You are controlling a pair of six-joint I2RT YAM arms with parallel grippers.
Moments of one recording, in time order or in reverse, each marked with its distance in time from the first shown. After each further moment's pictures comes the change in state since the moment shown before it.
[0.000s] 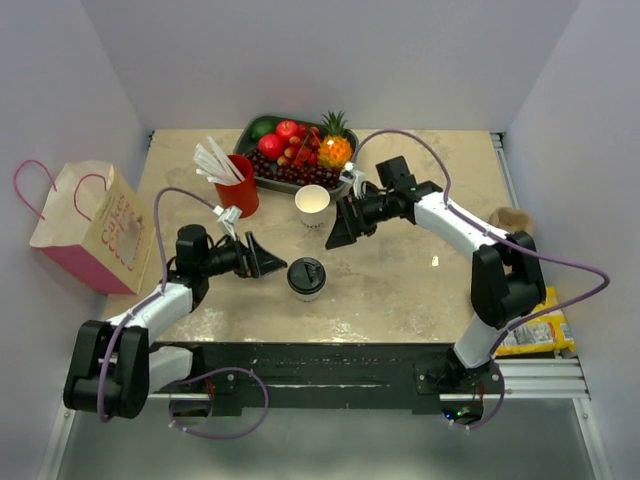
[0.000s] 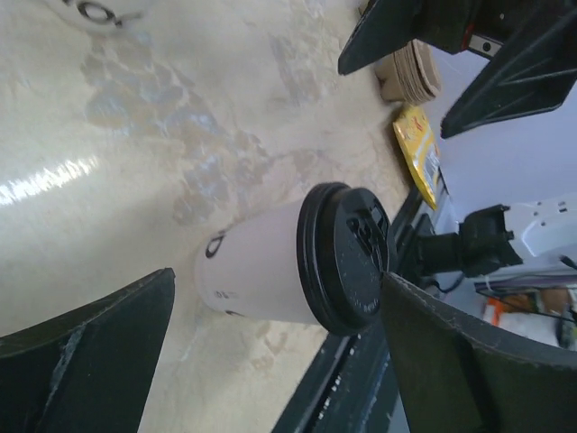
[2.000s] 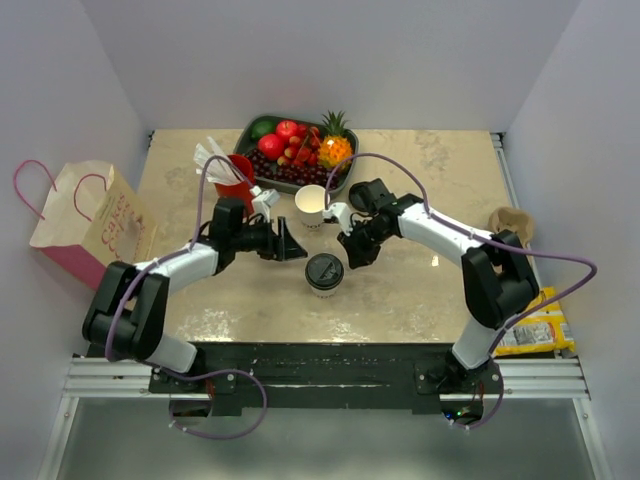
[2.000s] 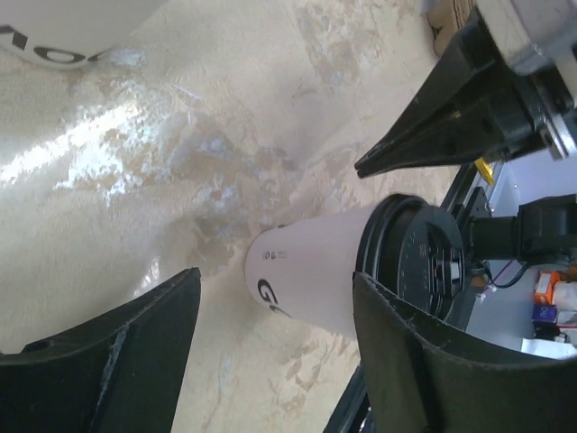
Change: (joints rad) left arm -0.185 0.362 0.323 -0.177 -0.104 0.162; right arm 0.123 0.026 -0.098 -0.143 0.336 -0.499
